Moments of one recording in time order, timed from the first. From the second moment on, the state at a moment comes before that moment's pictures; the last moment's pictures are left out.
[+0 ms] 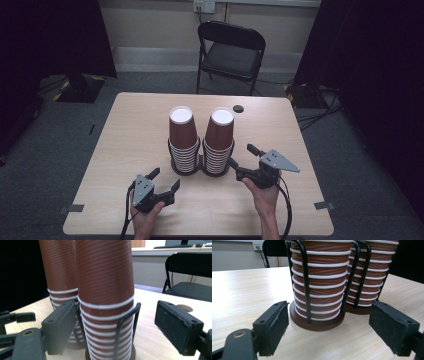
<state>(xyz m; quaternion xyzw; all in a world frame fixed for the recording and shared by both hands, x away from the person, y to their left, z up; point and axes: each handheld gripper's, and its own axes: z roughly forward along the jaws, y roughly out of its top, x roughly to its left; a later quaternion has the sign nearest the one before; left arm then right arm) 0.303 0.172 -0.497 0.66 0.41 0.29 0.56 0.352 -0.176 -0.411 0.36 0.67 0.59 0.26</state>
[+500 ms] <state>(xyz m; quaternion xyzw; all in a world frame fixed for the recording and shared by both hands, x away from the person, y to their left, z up) 0.302 0.171 -0.497 0.66 0.41 0.29 0.56 0.371 -0.160 -0.380 0.34 0.68 0.60 0.26</state>
